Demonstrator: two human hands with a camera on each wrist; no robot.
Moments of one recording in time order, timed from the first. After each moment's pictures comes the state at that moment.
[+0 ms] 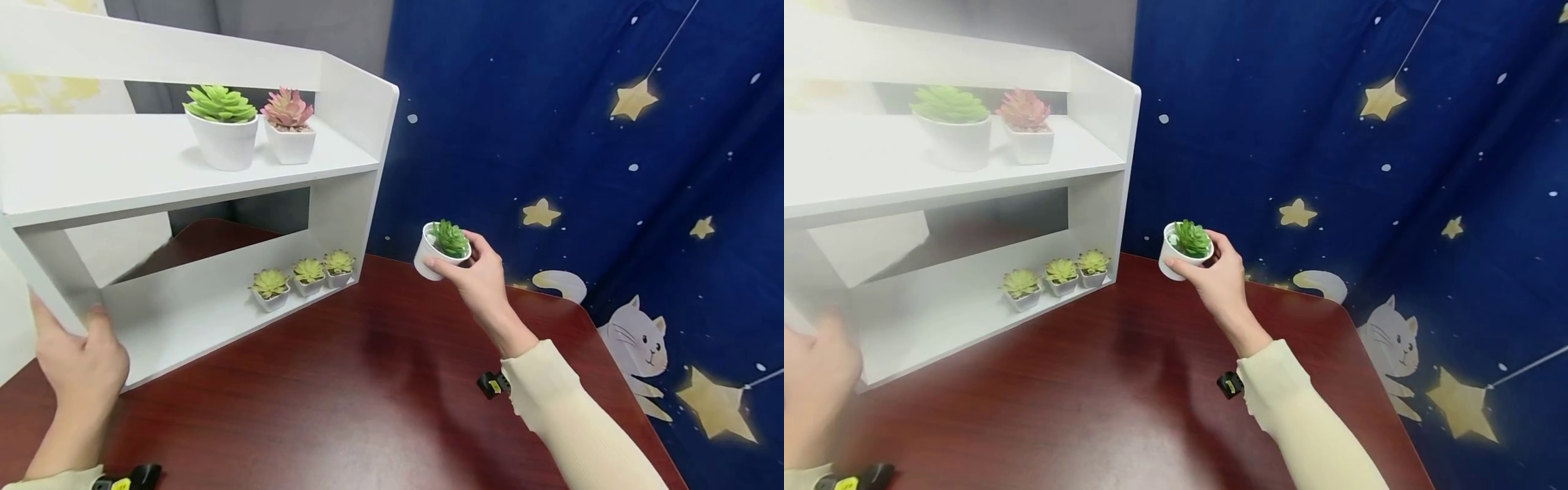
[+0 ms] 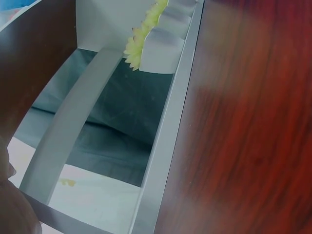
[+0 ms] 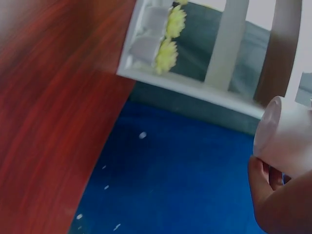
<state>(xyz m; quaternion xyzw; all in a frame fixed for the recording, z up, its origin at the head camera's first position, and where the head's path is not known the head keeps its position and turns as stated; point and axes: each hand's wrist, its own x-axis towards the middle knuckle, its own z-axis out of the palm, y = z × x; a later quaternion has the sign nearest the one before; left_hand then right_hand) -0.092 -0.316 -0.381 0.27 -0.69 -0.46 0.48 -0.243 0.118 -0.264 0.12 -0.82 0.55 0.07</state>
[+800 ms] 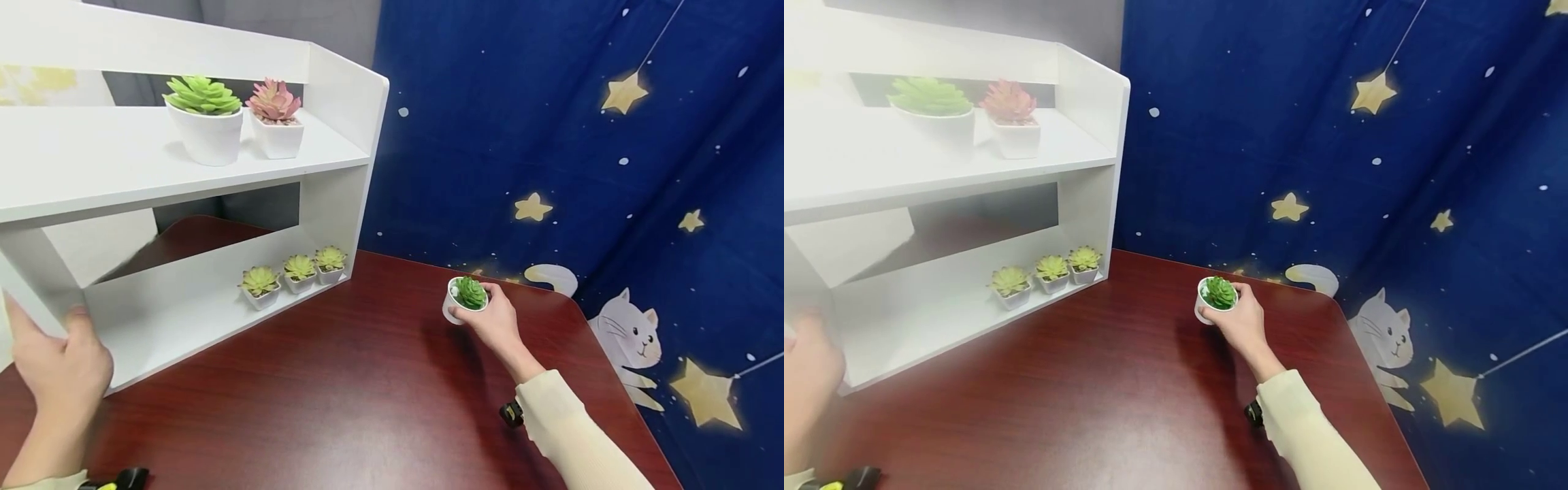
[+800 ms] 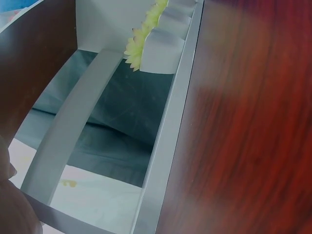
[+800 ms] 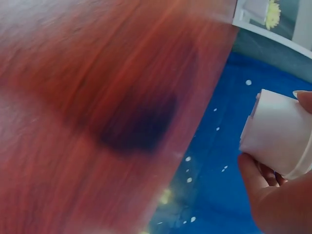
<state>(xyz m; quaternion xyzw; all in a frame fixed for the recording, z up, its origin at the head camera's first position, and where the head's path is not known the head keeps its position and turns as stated) -0.094 -0.317 -0.381 0.31 -0.68 -0.47 0.47 -0.255 0.188 -0.348 -0.01 -0.93 0.36 0.08</state>
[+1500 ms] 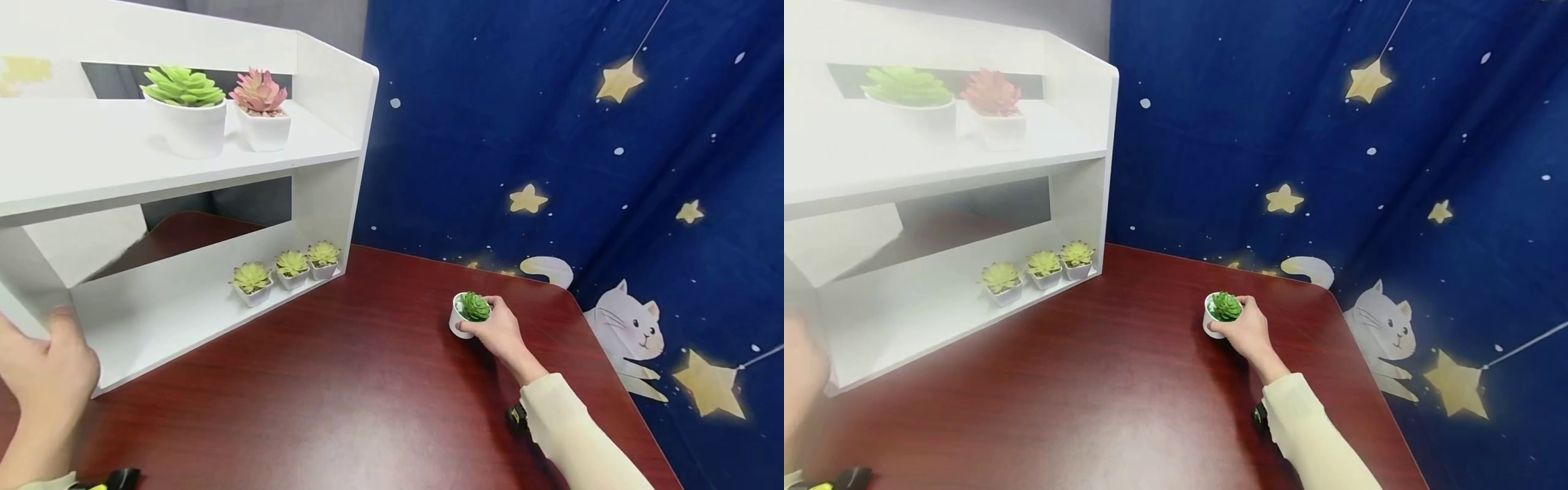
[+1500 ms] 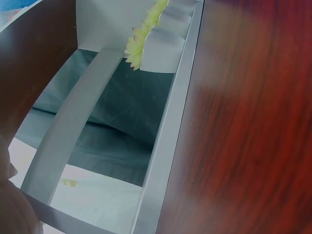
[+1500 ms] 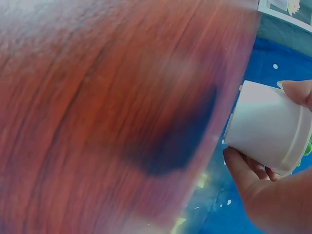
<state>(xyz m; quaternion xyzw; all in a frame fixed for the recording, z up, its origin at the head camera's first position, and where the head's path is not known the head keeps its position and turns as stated) -0.092 -0.313 -0.374 0.25 -0.70 -0.45 0.49 -0.257 0.220 -0.374 -0.03 -0.94 0.34 0.01</state>
